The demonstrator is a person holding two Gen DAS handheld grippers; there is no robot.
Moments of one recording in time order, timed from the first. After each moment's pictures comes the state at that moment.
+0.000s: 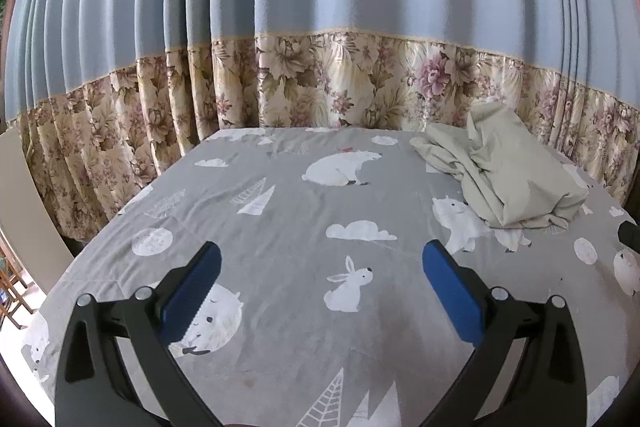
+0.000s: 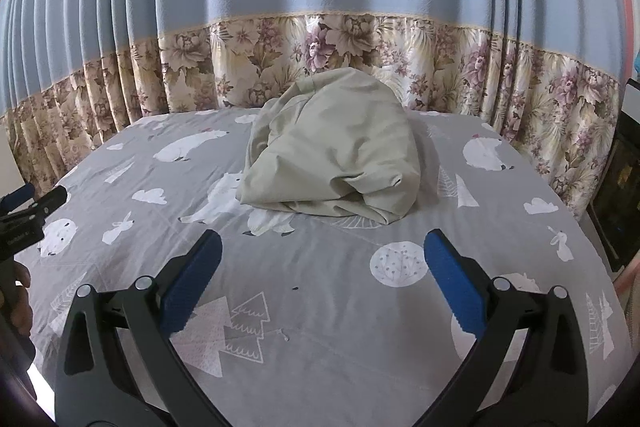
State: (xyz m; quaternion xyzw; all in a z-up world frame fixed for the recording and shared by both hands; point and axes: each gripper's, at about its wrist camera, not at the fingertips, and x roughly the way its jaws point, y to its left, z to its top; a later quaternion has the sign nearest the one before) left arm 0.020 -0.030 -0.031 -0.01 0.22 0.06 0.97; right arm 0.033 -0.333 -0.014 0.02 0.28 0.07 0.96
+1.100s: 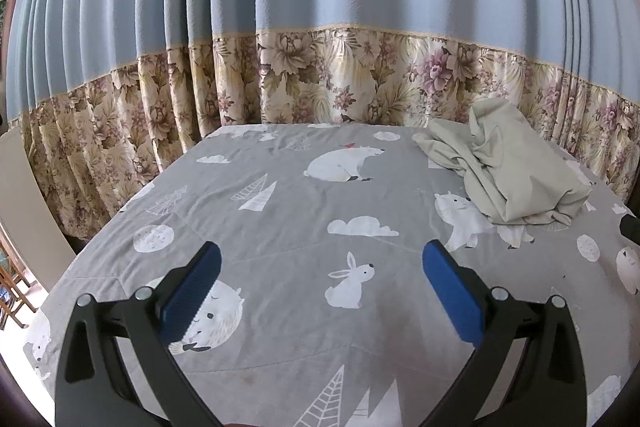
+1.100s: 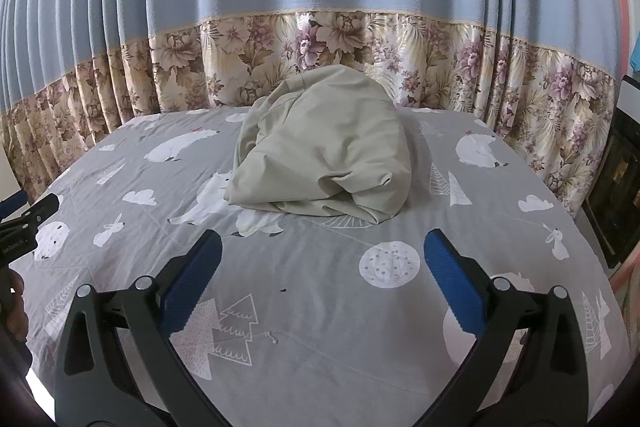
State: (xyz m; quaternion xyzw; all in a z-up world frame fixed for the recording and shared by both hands) left arm 0.020 -0.034 -0.031 0.00 0.23 0.06 0.97; right arm 0.038 -0.339 -0.013 0.03 0.28 0.06 0.96
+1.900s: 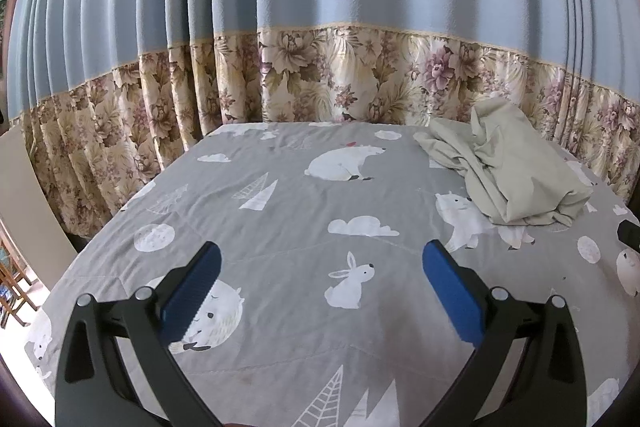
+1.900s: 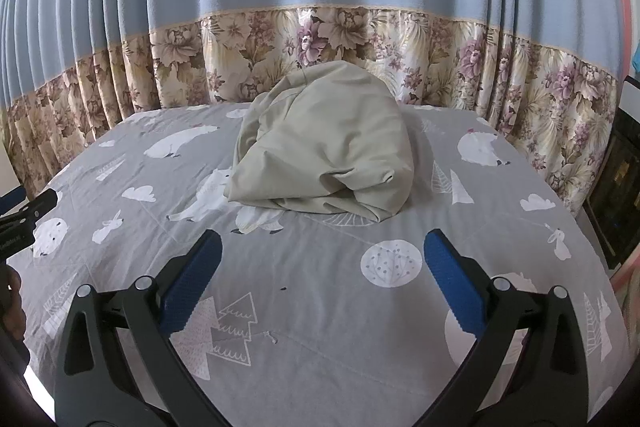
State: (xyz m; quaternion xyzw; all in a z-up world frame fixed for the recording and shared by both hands) left arm 0.023 -0.037 -0.030 0.00 0.23 0.07 0.97; right arm 0.042 -0.337 -0.016 0.02 0.29 0.06 0.96
